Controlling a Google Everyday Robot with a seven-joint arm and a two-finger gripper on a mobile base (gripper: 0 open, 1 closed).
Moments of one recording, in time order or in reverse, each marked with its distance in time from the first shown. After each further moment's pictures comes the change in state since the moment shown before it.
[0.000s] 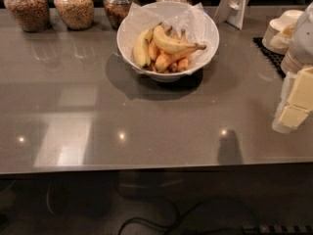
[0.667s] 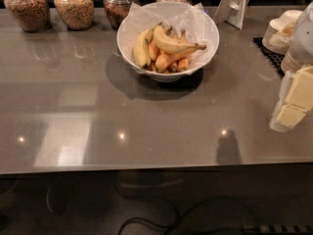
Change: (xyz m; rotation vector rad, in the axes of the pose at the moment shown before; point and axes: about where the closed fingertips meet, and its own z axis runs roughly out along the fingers) arm -0.004 -0.001 0.000 0.010 -0.020 0.002
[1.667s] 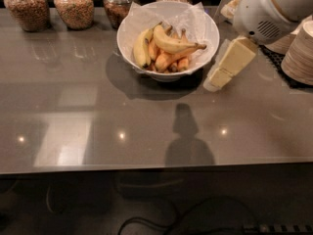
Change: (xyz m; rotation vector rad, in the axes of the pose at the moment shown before) arm -0.103 -0.062 0.025 0.117 -0.309 0.004
